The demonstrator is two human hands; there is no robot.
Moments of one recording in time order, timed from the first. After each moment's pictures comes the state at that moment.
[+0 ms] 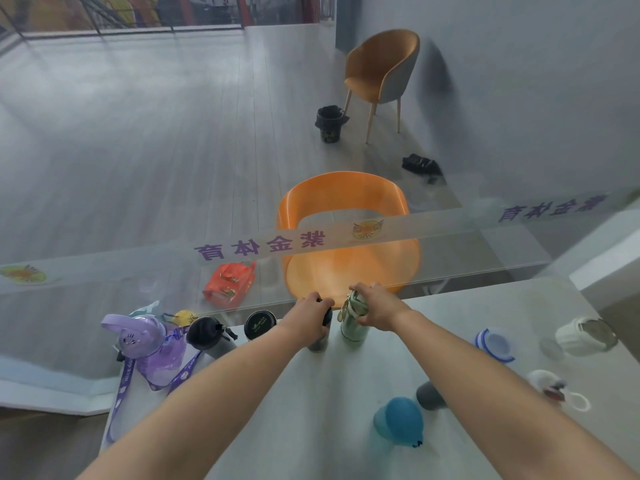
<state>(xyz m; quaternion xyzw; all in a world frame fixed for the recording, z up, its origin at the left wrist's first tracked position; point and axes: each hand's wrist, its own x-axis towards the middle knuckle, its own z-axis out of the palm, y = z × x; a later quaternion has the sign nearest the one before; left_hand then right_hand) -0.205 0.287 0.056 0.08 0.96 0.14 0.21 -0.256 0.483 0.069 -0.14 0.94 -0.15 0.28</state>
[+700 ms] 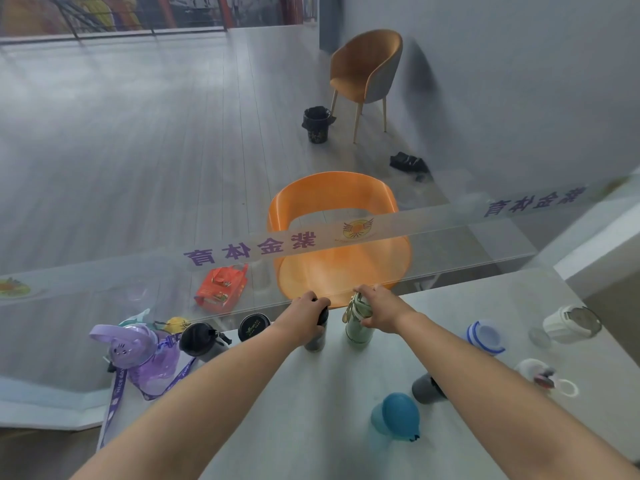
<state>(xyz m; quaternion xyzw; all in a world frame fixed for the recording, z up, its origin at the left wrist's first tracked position) -0.208 0.287 0.057 0.10 0.96 0.15 0.21 -0.251 0.505 0.060 -0.13 0.94 -0.16 0.27</state>
